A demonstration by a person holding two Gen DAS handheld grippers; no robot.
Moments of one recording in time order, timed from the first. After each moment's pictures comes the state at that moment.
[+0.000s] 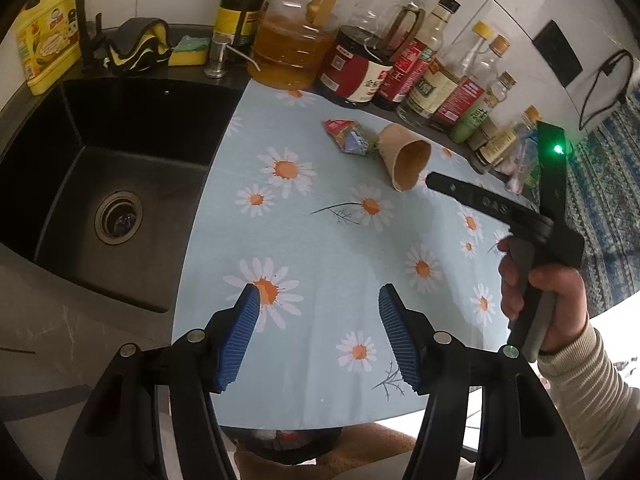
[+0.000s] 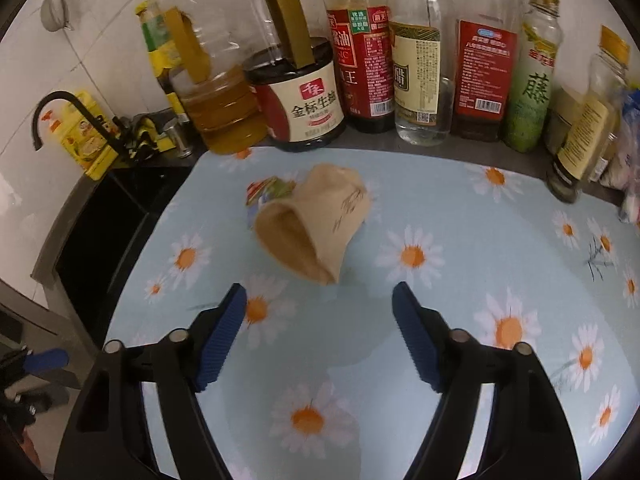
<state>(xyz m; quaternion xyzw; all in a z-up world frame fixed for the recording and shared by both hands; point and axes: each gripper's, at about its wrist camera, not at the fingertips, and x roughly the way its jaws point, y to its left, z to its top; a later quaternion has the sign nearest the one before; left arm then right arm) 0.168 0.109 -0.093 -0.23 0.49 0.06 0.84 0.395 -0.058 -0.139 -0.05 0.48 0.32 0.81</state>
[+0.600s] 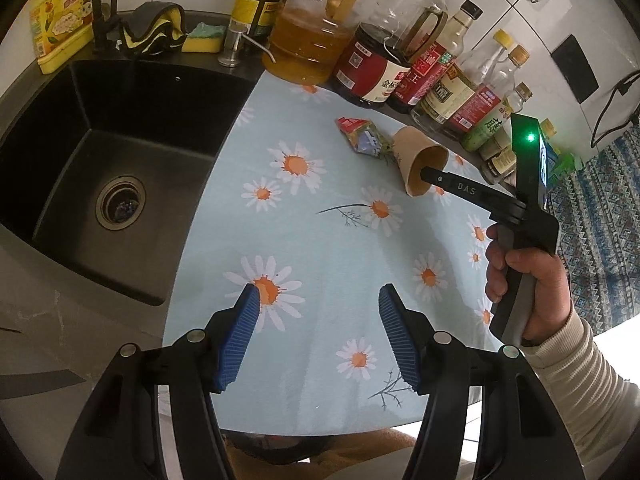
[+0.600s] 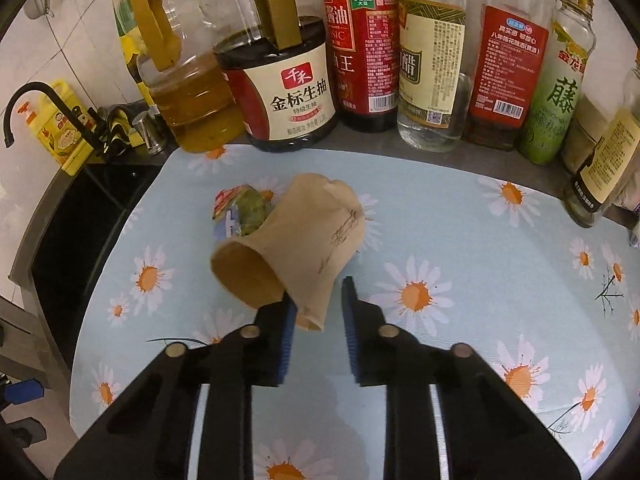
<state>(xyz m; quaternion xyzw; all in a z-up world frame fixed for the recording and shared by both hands) 0.174 0.111 -0.102 -0.26 0.49 0.07 0.83 0.422 -0.035 -0.164 -0.07 0.49 0.30 0.82</state>
